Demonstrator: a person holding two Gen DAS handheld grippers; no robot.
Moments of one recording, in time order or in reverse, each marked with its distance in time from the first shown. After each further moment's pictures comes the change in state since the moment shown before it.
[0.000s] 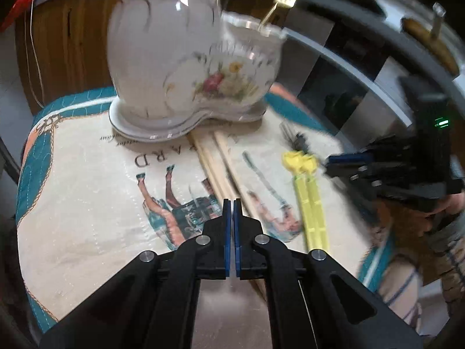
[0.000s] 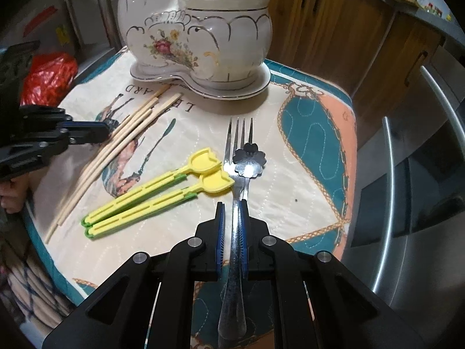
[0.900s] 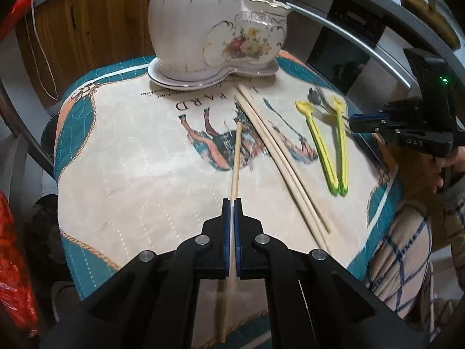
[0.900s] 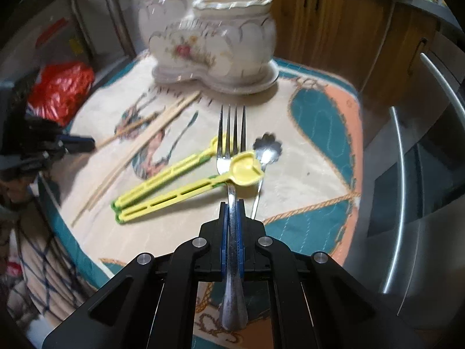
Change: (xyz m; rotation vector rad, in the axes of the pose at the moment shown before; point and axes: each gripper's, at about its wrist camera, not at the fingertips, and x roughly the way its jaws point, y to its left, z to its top) left arm -0.042 0.018 -0.037 0.066 0.125 0.043; right arm -0.017 0.003 -0.021 0.035 -0.003 0.085
